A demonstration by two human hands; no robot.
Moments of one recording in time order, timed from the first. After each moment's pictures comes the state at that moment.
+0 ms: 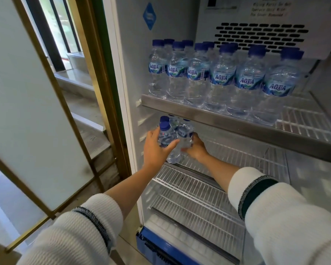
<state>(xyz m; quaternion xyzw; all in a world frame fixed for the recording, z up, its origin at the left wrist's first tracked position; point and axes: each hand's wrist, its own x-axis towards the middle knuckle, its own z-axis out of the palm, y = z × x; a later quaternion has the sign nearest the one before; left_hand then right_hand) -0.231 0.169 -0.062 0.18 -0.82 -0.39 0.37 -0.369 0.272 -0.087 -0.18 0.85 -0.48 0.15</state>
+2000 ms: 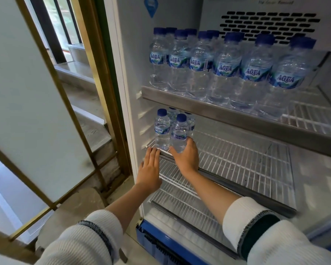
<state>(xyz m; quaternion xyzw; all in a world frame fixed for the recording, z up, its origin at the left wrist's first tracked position) -0.190 0.161 -0.157 0.20 -0.98 -0.06 0.05 -0.296 0.260 -0.119 -0.16 0.87 -0.46 -0.06</state>
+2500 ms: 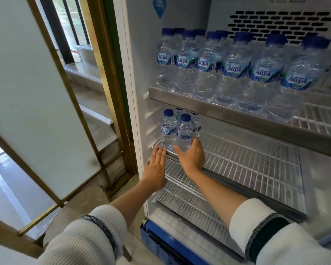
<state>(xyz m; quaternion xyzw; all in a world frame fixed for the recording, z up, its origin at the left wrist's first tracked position) -0.194 0.155 -0.151 0.18 -0.98 -0.06 0.02 -0.292 0.253 -0.112 -0.14 0.88 -0.45 -0.09</state>
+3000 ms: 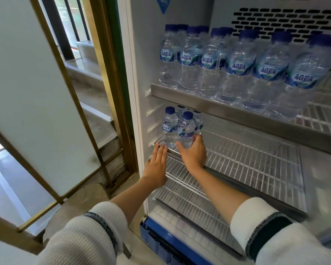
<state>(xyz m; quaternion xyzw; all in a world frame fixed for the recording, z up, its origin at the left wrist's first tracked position) -0.195 0.153 -0.151 0.18 -0.98 -0.06 0.01 -0.293 0.254 -0.108 -0.13 0.86 -0.48 -0.07</state>
